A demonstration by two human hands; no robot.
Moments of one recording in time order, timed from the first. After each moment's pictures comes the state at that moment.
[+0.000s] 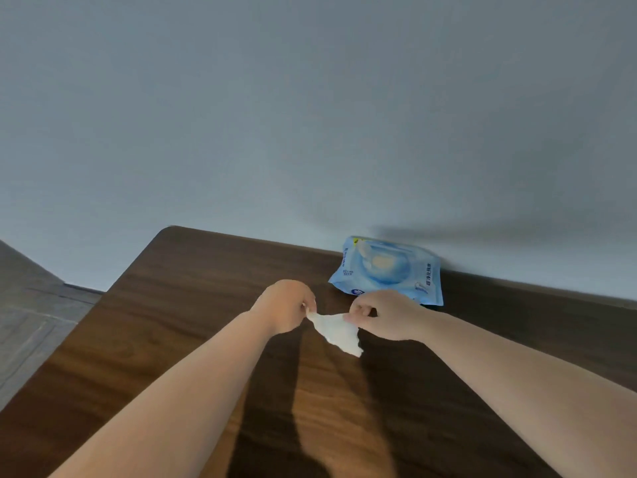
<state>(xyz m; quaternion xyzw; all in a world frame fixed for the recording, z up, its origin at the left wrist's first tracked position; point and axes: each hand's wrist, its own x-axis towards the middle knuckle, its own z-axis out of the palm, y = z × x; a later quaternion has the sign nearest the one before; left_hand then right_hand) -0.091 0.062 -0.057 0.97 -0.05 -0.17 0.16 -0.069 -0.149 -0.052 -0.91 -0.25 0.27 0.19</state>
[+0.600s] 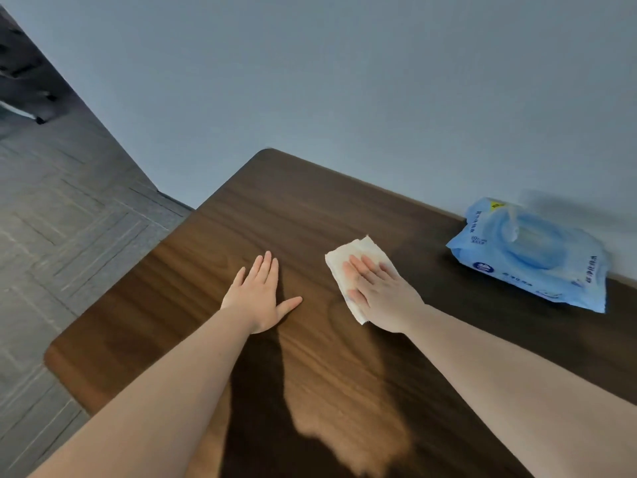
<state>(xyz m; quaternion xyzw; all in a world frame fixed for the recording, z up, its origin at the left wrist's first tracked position) -0.212 0.225 -0.142 0.96 0.17 -0.24 0.01 -0.094 0.011 -0.173 -0.87 -0.46 0.18 0.02</state>
